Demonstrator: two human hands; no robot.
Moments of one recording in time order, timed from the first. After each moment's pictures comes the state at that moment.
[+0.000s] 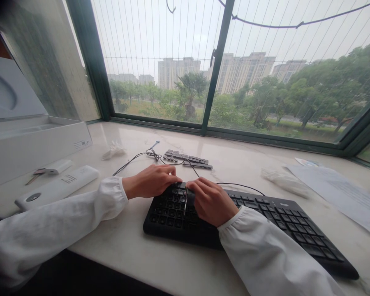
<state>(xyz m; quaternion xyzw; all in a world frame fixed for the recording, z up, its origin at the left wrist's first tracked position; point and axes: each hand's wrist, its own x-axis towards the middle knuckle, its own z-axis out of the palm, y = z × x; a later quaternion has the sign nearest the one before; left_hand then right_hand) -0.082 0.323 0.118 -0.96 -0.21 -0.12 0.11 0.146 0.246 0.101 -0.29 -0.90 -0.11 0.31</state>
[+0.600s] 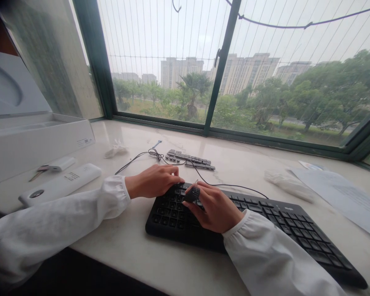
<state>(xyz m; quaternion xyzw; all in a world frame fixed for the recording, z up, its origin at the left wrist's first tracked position) -0.082 0.324 0.116 -0.96 -0.21 -0.12 0.12 0.142 0.243 0.103 -0.28 -0.91 -0.04 0.32</state>
